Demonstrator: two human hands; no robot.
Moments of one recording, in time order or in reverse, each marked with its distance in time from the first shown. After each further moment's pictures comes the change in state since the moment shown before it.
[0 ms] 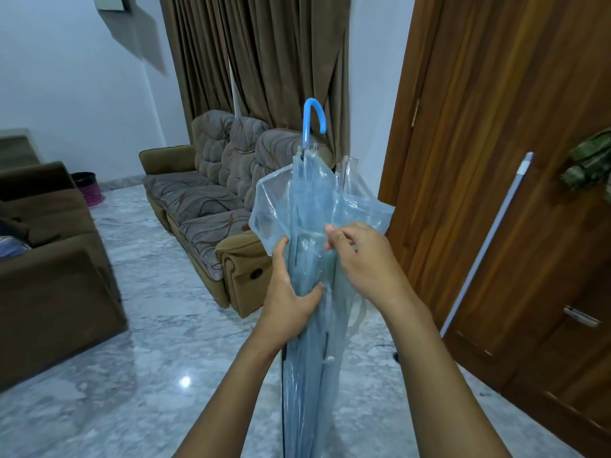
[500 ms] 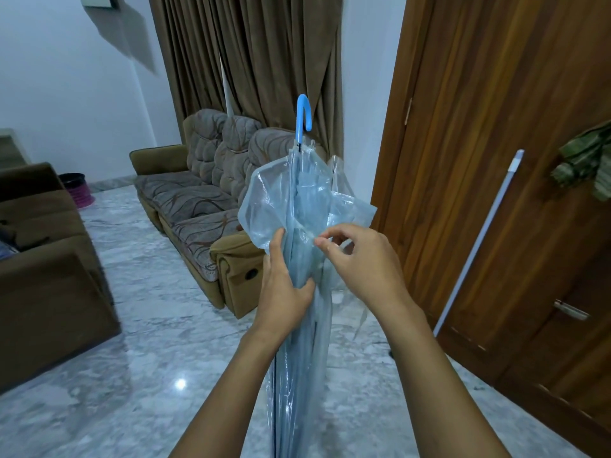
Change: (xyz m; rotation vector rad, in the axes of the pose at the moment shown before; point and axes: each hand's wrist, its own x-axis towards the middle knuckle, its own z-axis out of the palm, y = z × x) left_hand 0.010 0.005 0.000 0.179 0.082 0.022; right_hand -0.008 -0.001 0.002 -0.104 0.115 -0.050
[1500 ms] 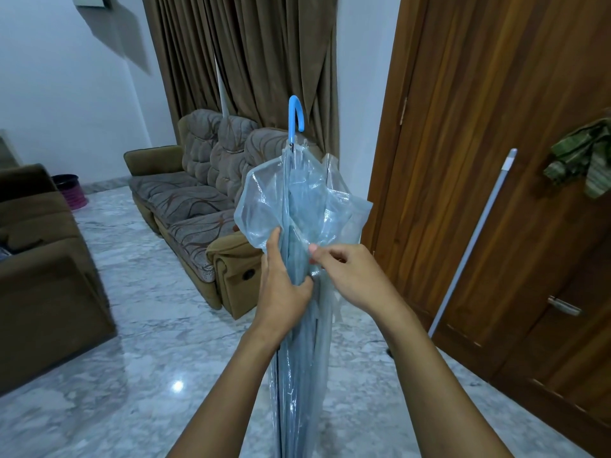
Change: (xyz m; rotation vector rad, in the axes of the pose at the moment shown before) left_hand 0.002 -0.002 0.000 -0.037 0.015 -0.005; right_hand -0.007 0.005 0.012 0.271 -0.246 0.257
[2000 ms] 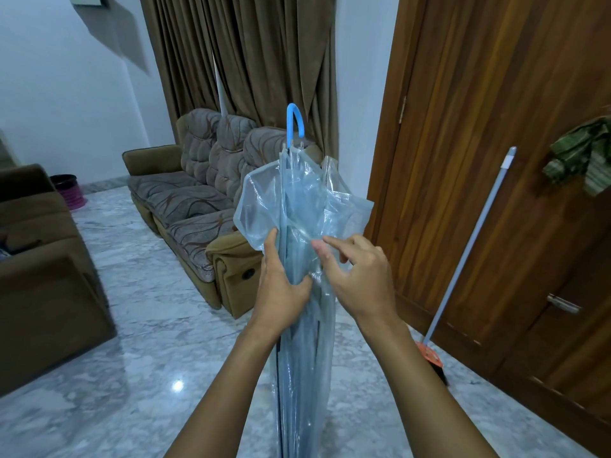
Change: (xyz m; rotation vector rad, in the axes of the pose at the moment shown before) left_hand 0.001 -0.005 -0.006 -0.067 -0.082 -0.033; right_hand -0.005 0.018 0.015 -0.236 0.498 -0.435
